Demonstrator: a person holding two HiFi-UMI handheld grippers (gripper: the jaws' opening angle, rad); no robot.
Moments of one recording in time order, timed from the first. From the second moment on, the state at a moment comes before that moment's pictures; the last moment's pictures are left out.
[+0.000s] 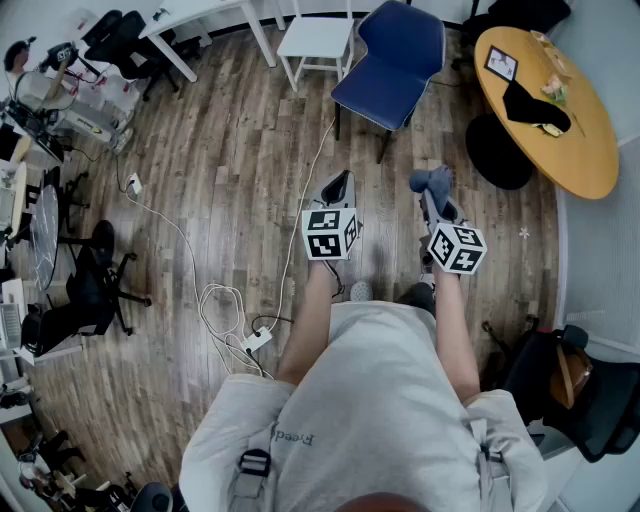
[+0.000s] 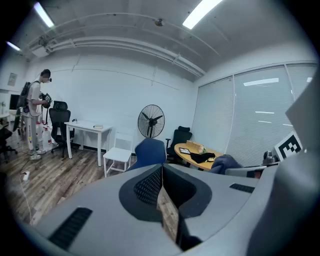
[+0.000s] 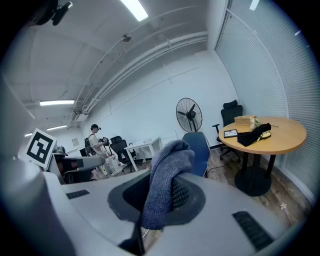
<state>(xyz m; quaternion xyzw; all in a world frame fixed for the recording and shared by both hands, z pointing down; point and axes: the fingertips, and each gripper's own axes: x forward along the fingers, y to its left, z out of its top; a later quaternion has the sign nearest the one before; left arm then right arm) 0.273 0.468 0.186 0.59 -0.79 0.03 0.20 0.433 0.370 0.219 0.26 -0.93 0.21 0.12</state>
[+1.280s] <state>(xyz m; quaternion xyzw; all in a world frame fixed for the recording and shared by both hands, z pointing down) 0.139 0.460 0.197 0.50 -0.84 0.00 0.20 0.358 0.291 0.238 0.27 -0.92 0.27 0.09</state>
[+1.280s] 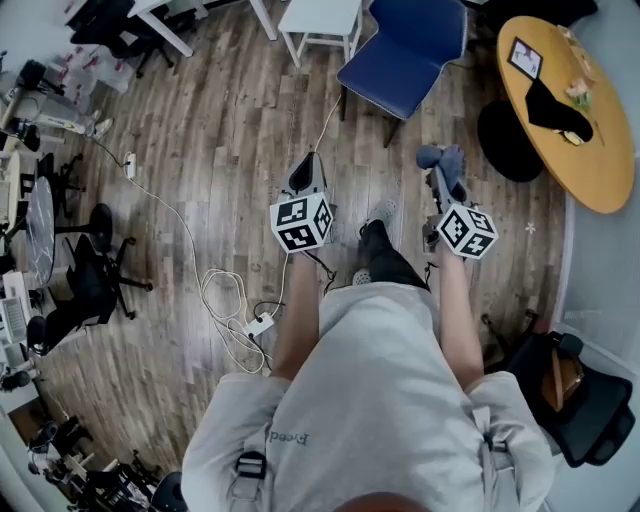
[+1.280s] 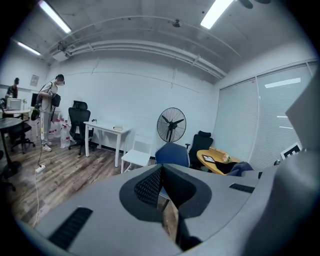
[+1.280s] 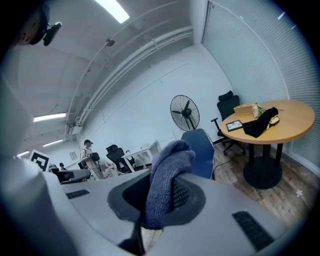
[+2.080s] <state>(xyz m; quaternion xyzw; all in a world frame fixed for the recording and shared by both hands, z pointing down) 0.038 0.272 0.160 0.51 -0.84 0.07 0.17 0.257 0.100 0.238 0.31 -0.88 0.35 0.02</state>
